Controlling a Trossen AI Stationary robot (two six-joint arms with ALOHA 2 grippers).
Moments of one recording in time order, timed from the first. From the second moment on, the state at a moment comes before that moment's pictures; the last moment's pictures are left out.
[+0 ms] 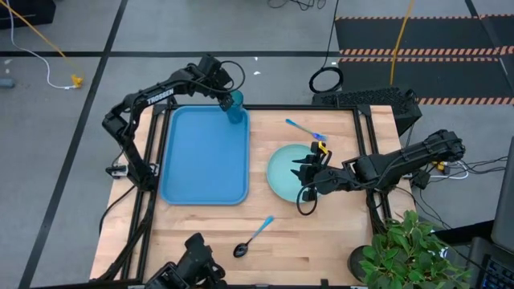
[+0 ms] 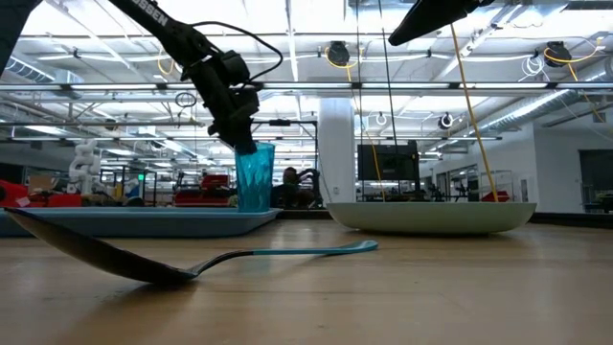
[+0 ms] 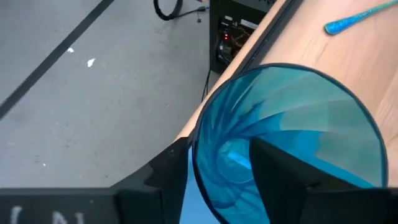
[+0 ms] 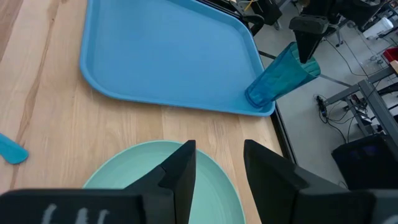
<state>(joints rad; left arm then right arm) 0.86 1.76 1.43 -0.57 0.15 0.23 0.30 1.23 1.04 -0.56 0.65 -0.04</state>
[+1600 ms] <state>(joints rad) -0.10 1.24 0.98 -0.32 -0.07 0.22 0.31 1.34 0.76 -0.37 0.18 0.38</state>
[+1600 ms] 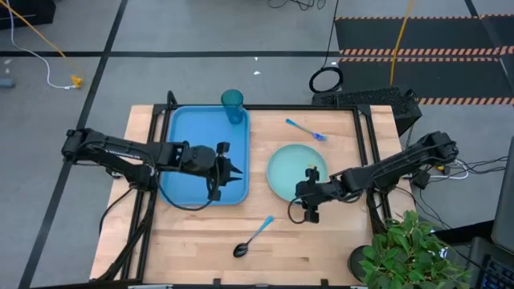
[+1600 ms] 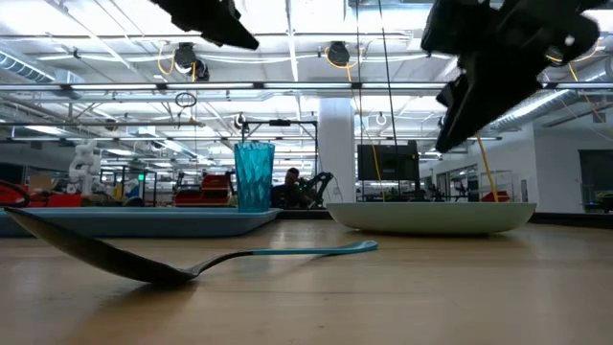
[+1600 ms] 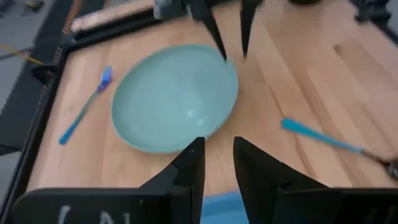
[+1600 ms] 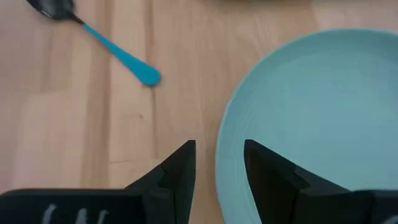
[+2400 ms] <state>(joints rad) -0.15 1.24 0.97 -0.26 -0.08 0.15 0.30 1.52 0.76 -0.29 0.18 0.22</state>
